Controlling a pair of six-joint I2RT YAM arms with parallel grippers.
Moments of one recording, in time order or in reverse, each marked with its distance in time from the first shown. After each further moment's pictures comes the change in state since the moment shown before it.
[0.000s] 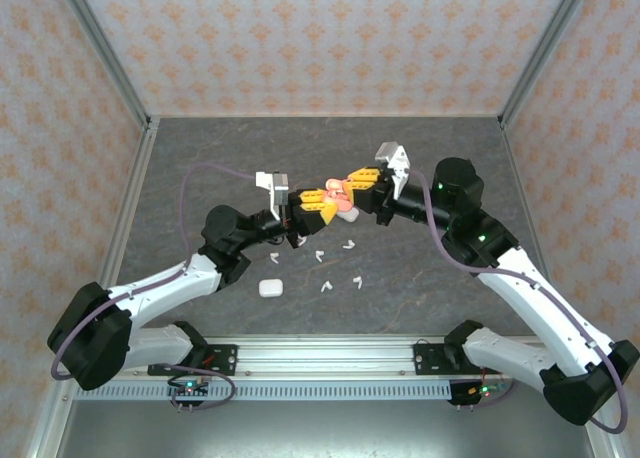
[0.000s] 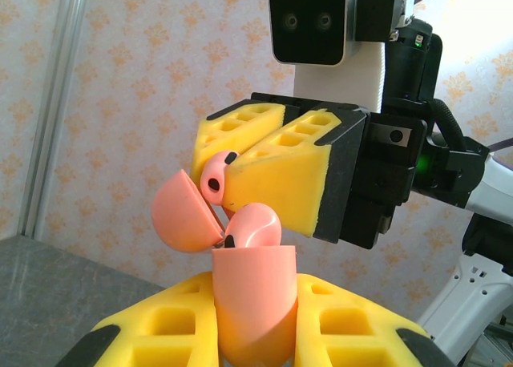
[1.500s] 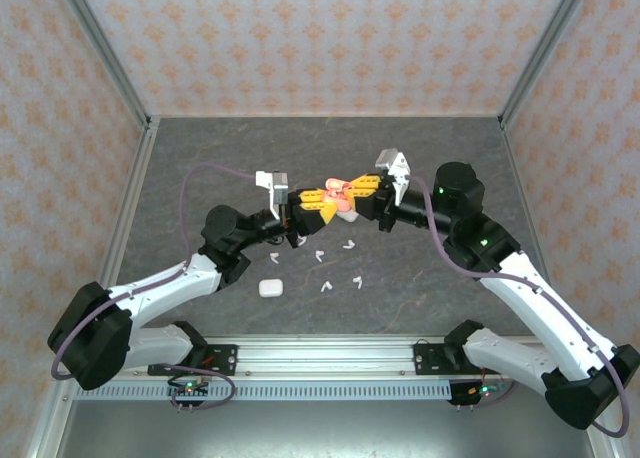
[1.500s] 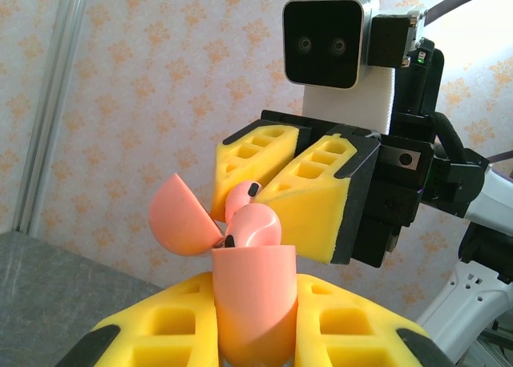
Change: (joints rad) left arm 0.000 0.002 0.000 0.006 0.000 -0.027; right arm 0.002 -0.029 -0.027 -0.031 -0.024 -0.014
